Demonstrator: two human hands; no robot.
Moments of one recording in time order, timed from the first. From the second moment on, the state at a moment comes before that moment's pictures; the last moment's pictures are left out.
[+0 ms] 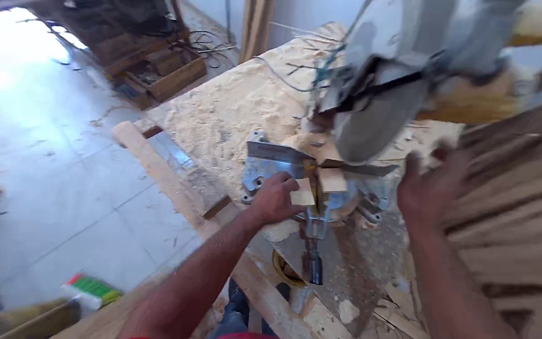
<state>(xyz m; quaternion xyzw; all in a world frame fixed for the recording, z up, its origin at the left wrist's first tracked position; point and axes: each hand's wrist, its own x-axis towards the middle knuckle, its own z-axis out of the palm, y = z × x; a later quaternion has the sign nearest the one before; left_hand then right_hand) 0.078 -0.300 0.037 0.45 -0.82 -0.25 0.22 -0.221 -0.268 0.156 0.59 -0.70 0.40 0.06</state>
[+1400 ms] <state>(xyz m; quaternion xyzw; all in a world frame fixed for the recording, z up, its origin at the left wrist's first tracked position) 0.186 -0.395 0.006 0.65 -0.72 -0.16 -0.16 -0.145 -0.243 0.034 0.50 -0.78 0.21 -0.31</state>
